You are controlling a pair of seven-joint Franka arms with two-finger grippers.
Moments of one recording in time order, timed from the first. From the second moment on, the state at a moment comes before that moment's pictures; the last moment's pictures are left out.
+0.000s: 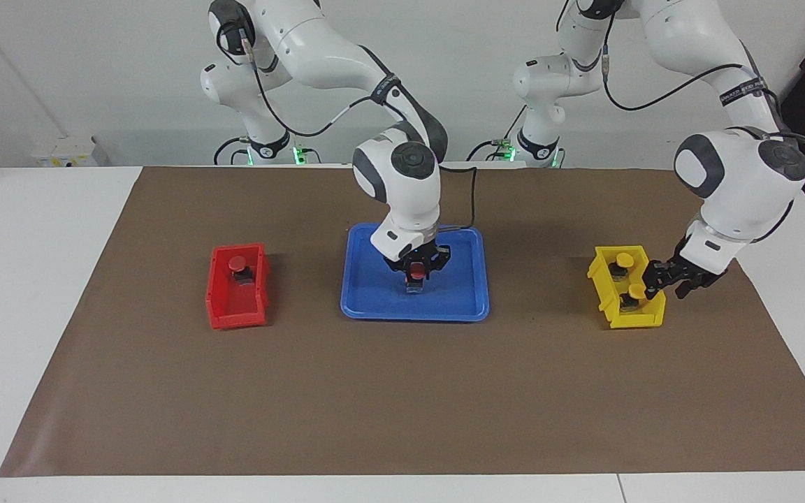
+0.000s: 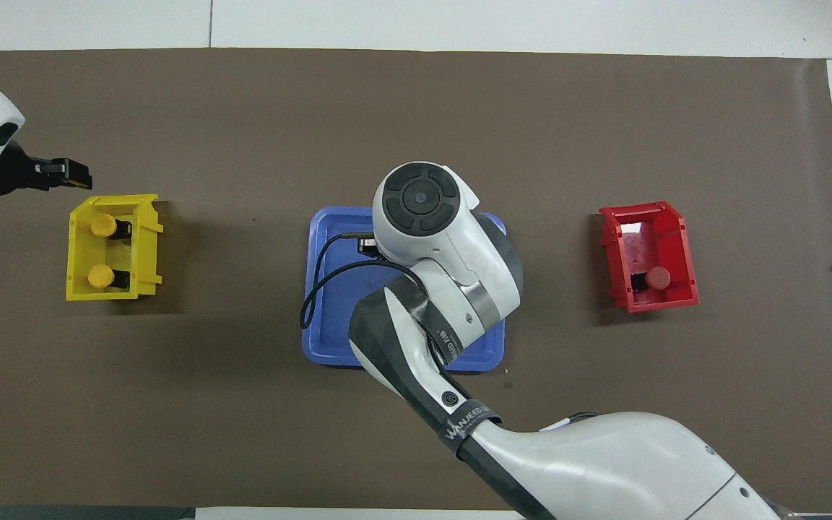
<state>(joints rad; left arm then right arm) 0.06 0.21 -0.03 -1.86 -0.03 2.14 0.14 0.58 0.48 0.04 -1.61 0.04 2.12 0.66</state>
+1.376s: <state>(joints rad) 0.06 0.21 -0.02 -2.01 -0.03 2.28 0.14 -0.01 0.00 0.01 -2.09 0.04 2.03 -0.17</state>
